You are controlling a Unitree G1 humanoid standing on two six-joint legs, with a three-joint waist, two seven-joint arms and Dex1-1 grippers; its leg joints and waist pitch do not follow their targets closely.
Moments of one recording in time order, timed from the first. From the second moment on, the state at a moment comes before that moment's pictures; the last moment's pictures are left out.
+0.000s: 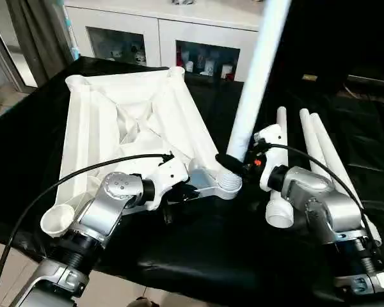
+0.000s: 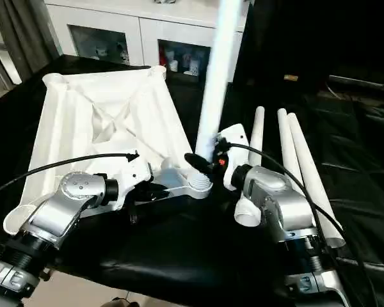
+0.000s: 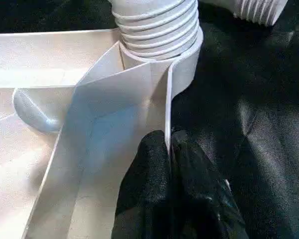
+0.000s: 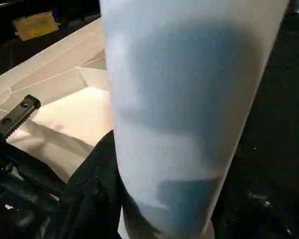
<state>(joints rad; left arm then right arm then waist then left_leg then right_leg) -0.47 0.35 -0.31 0.32 0.04 0.21 -0.97 -0.44 -0.29 0.09 0.18 0.34 0.49 0.63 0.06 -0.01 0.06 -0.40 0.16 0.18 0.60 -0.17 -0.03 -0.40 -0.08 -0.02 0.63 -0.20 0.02</state>
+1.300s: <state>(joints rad) -0.47 0.35 -0.33 0.33 0.04 0.21 -0.99 -0.20 -0.28 0.08 0.00 0.28 0.30 0.58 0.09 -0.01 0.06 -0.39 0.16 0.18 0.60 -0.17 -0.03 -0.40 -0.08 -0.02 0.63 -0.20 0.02</state>
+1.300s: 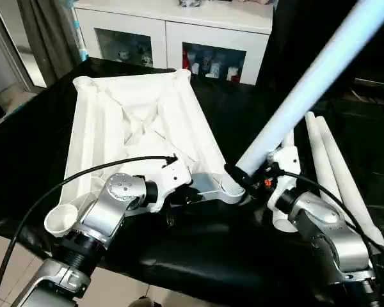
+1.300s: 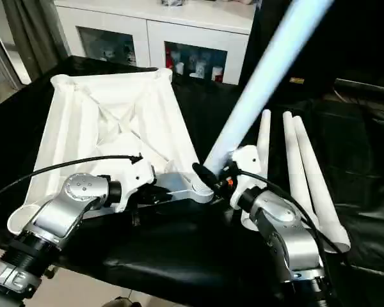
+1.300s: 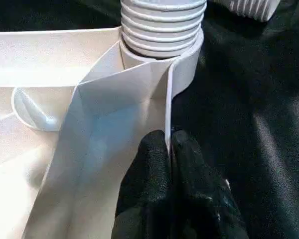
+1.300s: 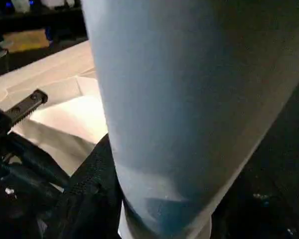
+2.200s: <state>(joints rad) -0.48 0.37 -0.34 0.33 0.04 0.19 -1.02 -0.35 -0.31 0.11 0.21 0.28 0.25 0.76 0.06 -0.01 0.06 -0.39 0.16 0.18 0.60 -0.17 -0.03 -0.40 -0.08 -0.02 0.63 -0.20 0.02</state>
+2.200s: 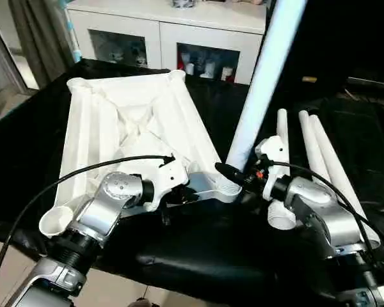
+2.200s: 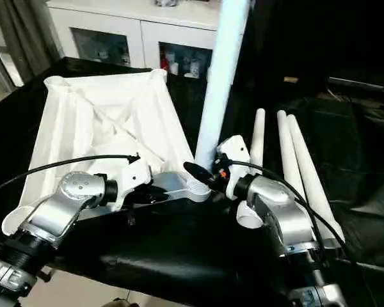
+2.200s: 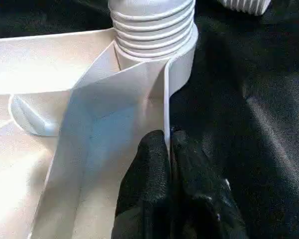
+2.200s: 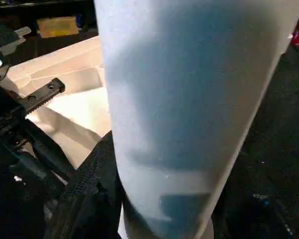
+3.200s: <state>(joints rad) -0.50 0.40 -0.36 0.37 0.03 0.14 -1.11 -0.33 -0.35 0.13 0.29 0.28 0.07 0.94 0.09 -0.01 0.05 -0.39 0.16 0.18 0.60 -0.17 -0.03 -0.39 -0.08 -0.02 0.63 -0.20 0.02</state>
